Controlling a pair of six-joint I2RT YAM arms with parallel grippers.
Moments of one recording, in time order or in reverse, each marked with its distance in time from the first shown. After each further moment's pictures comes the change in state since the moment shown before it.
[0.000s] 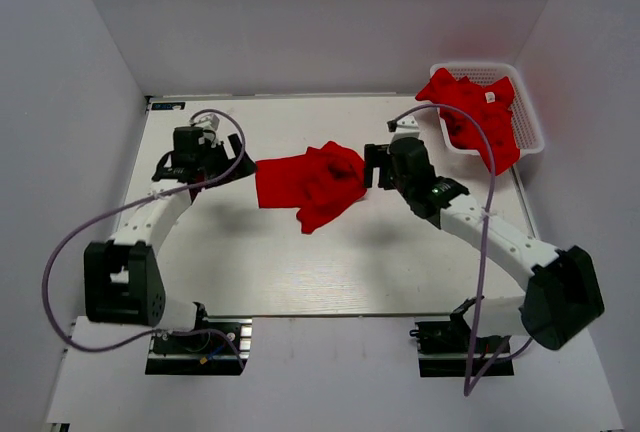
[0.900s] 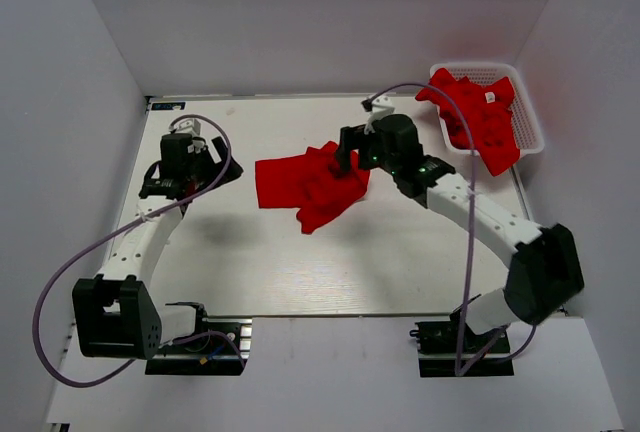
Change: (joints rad) left arm 0.021 -0.122 -0.061 -0.058 -0.144 -0.041; right arm 0.008 0.233 0.200 0.111 -0.336 -0.077
